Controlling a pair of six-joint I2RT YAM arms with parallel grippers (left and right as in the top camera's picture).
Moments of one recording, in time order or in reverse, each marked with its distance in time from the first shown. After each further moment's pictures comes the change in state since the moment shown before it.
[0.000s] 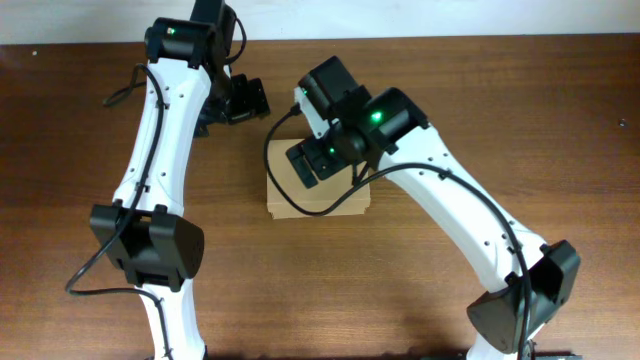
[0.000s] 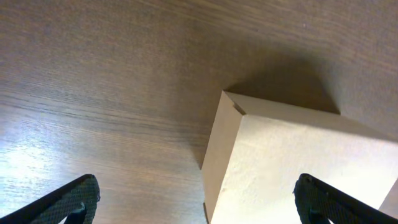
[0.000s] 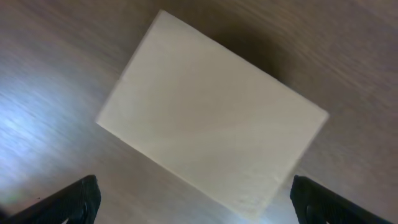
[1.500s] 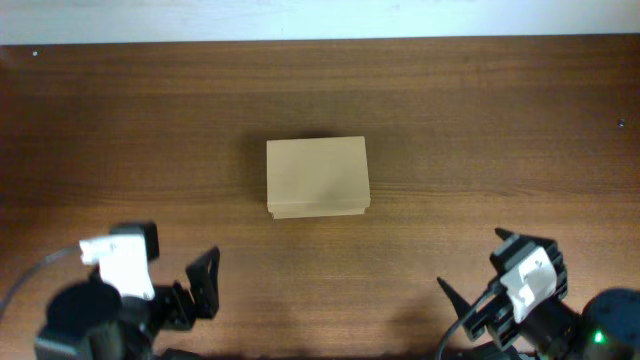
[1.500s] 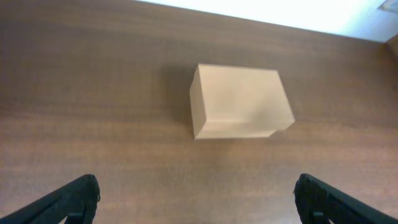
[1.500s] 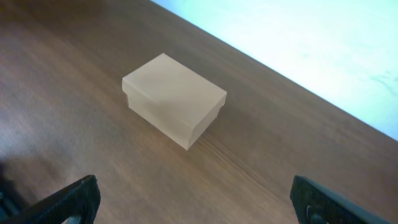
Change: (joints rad) left arm -0.084 -1.575 -1.105 0.331 -0.039 0.123; right arm -0.304 -1.382 -0.769 0.071 -0.176 -0.343
